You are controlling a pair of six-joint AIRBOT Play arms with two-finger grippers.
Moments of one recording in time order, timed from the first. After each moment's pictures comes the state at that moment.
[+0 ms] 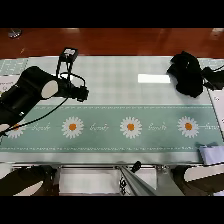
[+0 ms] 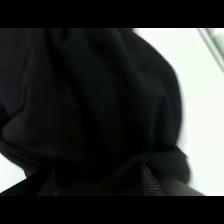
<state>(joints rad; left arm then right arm) -0.54 -1.16 1.14 1.75 -1.10 -1.88 -0.48 -1.72 1.49 -1.19 0.94 1.57</state>
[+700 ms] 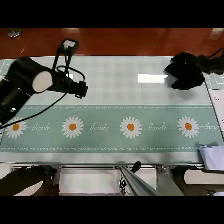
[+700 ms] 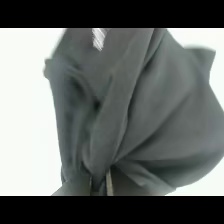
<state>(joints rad) -0.54 -1.16 1.26 1.73 -1.18 -1.78 -0.32 -1.51 1.50 -1.25 0.97 1.45</state>
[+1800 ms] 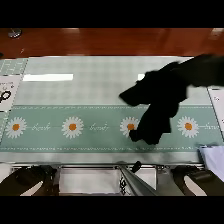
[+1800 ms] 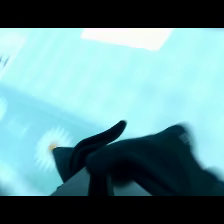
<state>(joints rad) -0.57 -0.85 1.86 1.71 -1.65 -1.69 0.19 -0.84 1.30 -0.94 1.26 1.44</state>
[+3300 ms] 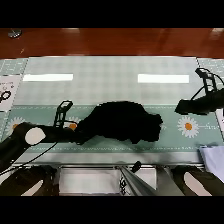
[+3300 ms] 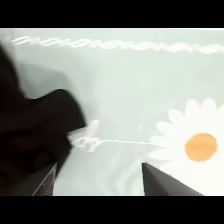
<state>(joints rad) -0.48 -0.78 0.45 1.16 -0.91 -1.65 -0.13 -0.98 0.93 -1.40 1.33 1.45</state>
